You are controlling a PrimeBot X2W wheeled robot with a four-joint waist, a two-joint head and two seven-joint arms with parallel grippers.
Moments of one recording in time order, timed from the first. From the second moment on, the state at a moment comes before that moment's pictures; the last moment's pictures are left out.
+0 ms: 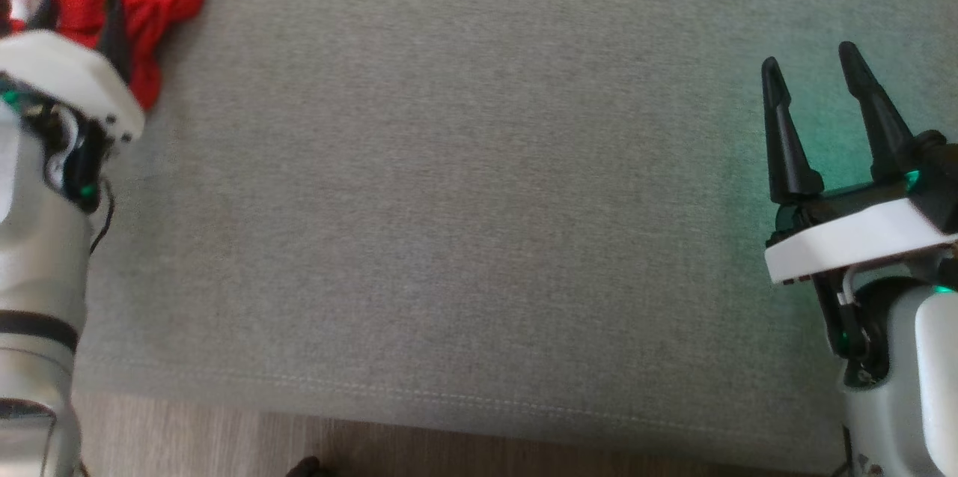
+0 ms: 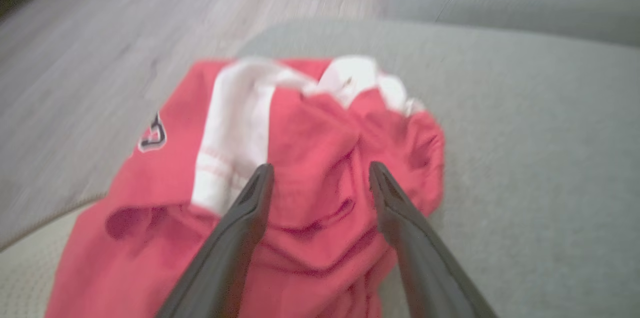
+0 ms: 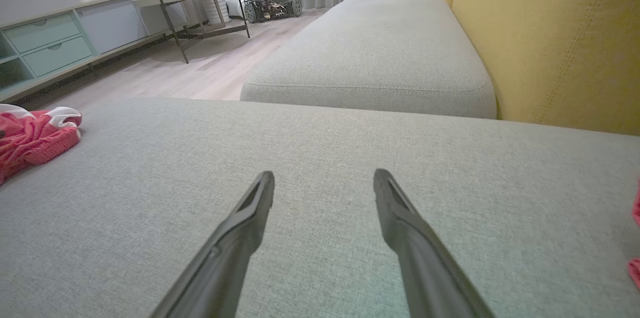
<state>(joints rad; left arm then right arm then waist) -0.93 0.32 -0.22 1.02 -0.40 -0.10 -0.11 -0.22 -0.09 0.02 -0.18 0.10 0.13 0.15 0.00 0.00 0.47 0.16</state>
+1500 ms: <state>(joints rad) -0.16 0.29 -0.11 -0.10 -0.26 -0.06 -0.26 -0.08 -0.05 0.01 -0.08 0.18 0.13 0.06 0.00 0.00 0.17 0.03</state>
